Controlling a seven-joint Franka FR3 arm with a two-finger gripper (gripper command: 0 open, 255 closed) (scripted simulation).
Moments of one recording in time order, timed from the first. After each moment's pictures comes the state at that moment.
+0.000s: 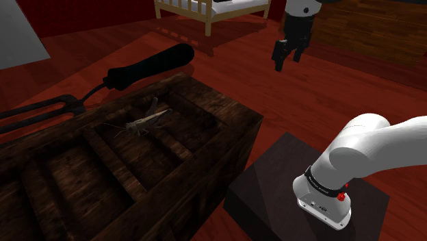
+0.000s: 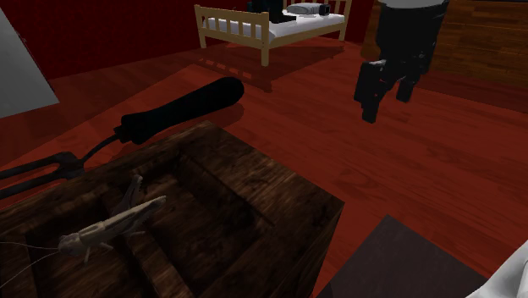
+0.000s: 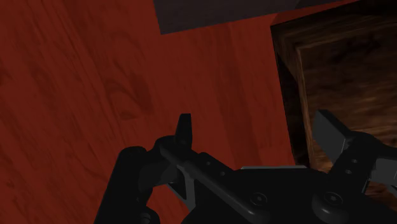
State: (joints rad) arm -0.02 -0.75 0.03 -2.30 -0.12 1.50 0.14
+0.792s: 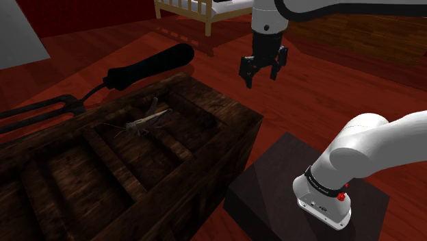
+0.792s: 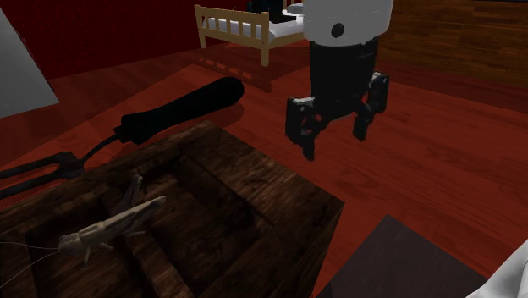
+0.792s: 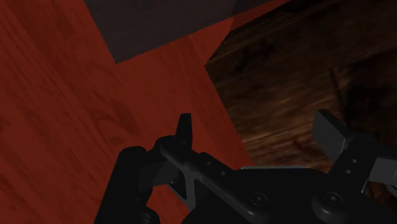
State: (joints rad) arm -0.01 -0.65 0.27 -2.28 0.05 1.55 0.53
